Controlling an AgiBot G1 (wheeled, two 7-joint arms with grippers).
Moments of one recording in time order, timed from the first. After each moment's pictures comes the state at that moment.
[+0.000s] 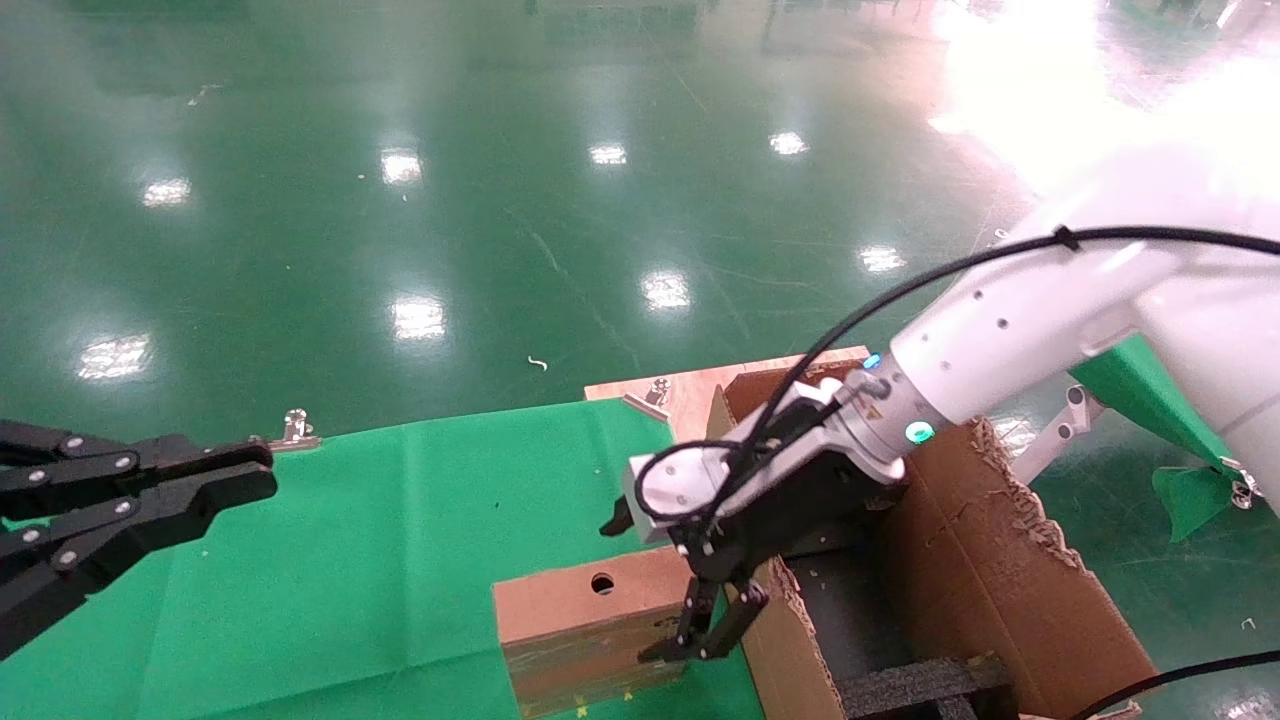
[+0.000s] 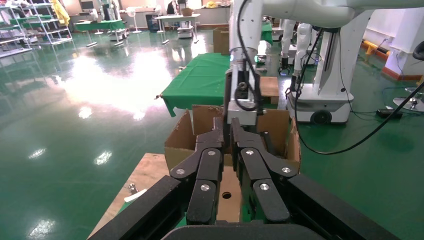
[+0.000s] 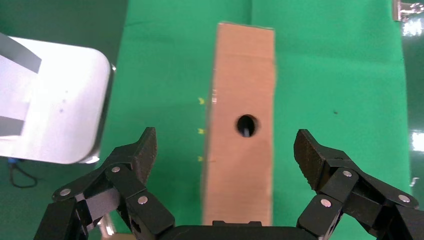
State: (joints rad) left arm -1.08 0.58 0.36 -1.24 0.66 1.45 -0.14; right arm 1.69 -0.90 -1.04 0.92 -1.35 -1.58 0.08
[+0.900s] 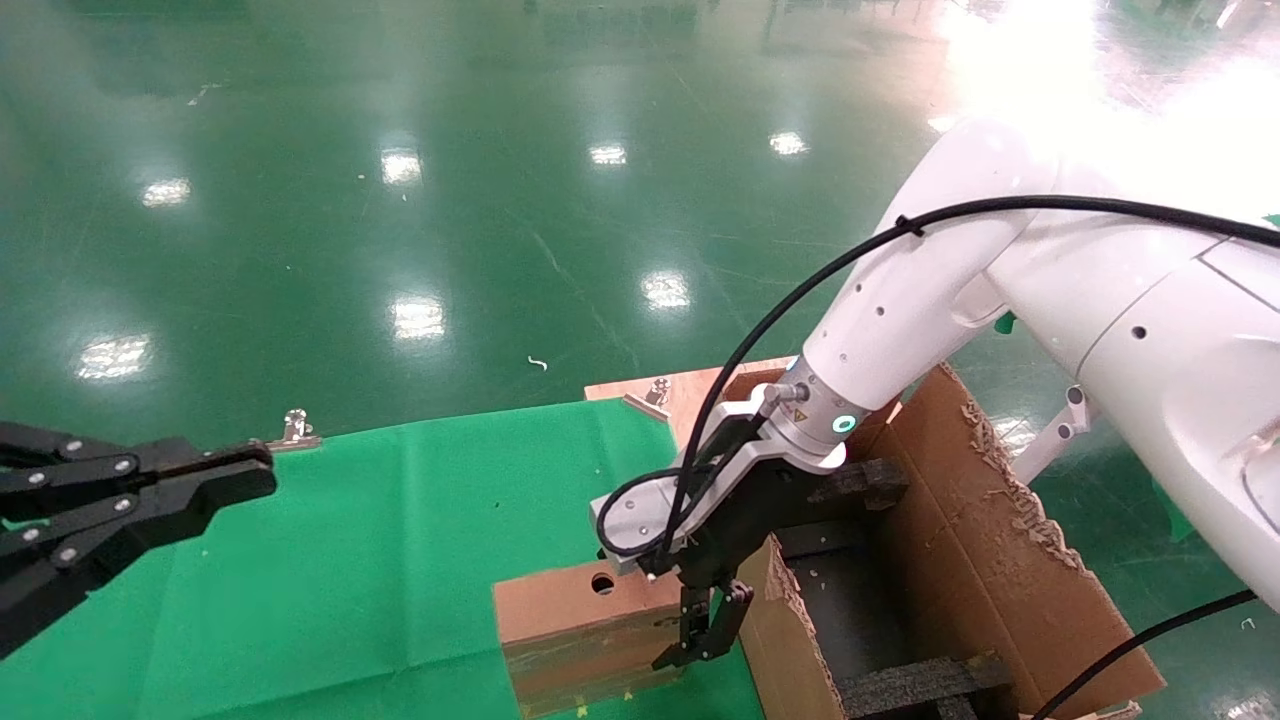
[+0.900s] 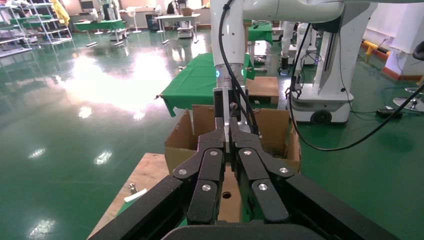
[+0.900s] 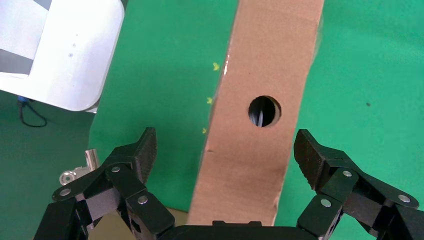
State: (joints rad) left arm -1.08 0.57 0.36 -1.24 0.66 1.45 -0.14; right arm 1.79 -1.08 -1.26 0.71 -1.39 -1.57 -0.08
